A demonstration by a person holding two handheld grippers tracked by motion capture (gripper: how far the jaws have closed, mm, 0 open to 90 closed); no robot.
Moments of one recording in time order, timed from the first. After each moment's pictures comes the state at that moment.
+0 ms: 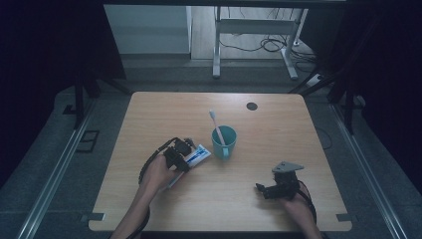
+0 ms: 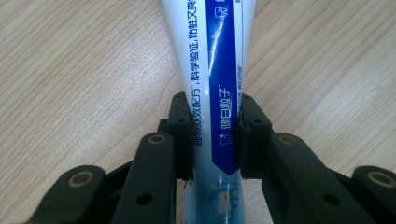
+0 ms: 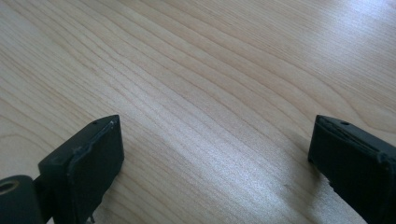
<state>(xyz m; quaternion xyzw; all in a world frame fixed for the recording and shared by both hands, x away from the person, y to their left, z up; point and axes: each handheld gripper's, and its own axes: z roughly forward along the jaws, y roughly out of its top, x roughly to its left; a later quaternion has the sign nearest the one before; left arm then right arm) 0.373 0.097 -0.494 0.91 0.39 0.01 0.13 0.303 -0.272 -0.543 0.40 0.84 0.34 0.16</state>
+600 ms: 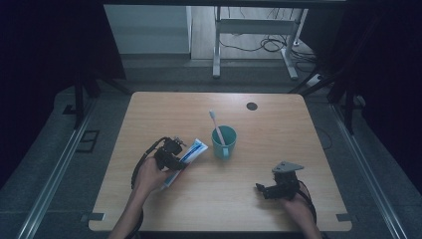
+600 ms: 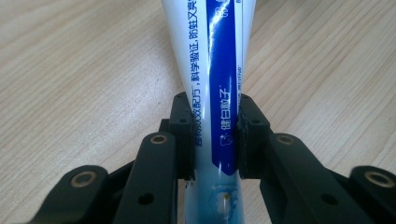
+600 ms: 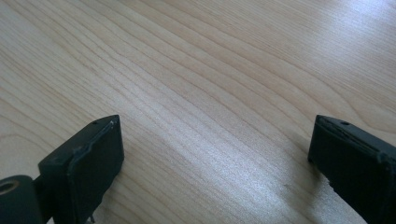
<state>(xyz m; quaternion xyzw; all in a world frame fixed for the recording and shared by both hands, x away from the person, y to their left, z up) 0.362 0.126 -0.484 0.89 0.39 0.02 0.23 0.303 -0.272 -0.543 0.40 0.83 0.35 0.16</state>
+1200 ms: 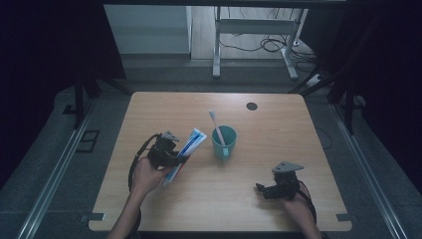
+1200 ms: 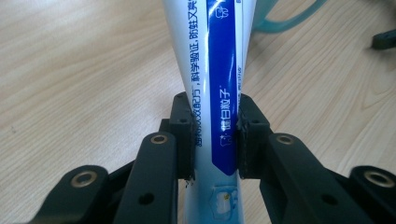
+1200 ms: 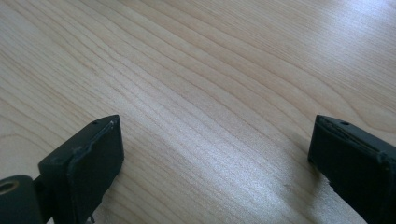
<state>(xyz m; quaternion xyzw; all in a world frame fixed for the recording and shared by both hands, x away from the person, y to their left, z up) 0.349 0.140 -0.457 0.86 0.38 0.05 0.33 0.303 -0.272 -0.543 0.40 0.83 0.34 0.16</state>
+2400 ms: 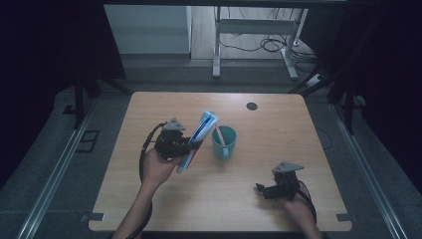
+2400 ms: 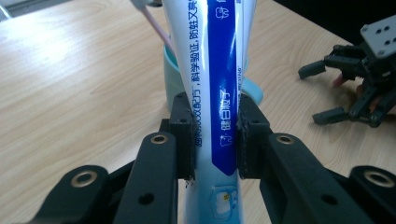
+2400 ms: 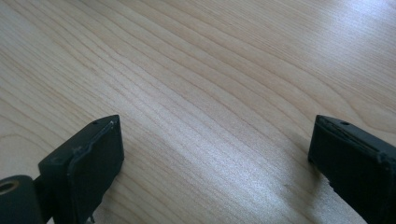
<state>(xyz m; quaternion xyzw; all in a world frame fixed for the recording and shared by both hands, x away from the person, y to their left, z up) 0.349 0.114 -0.413 0.82 0.35 0.09 0.44 0.303 -0.272 -0.543 0.39 0.84 0.35 0.17</state>
